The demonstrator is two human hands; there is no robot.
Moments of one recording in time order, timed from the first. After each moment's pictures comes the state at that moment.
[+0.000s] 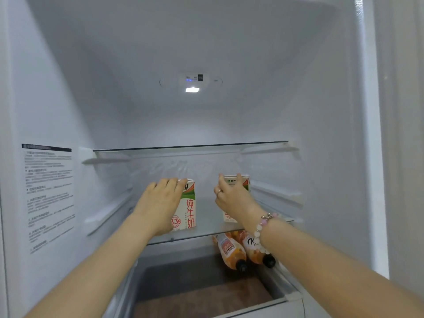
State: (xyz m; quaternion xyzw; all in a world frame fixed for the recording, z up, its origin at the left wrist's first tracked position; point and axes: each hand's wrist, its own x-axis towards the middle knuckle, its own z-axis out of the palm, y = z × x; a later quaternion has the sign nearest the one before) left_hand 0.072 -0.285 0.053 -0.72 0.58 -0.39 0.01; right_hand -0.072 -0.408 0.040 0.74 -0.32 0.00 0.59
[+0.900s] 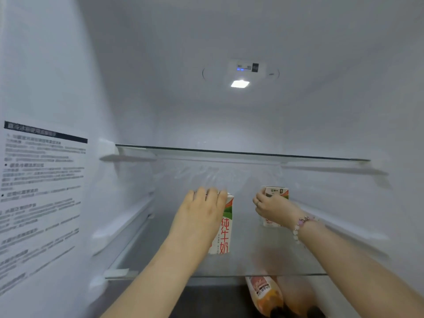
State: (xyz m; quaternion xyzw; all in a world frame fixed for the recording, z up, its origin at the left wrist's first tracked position) left_hand 0.069 -0.312 0.055 -0.72 0.55 -0.42 -0.04; right_hand -0.028 -0.564 0.046 0.71 -0.18 -0.04 0.68
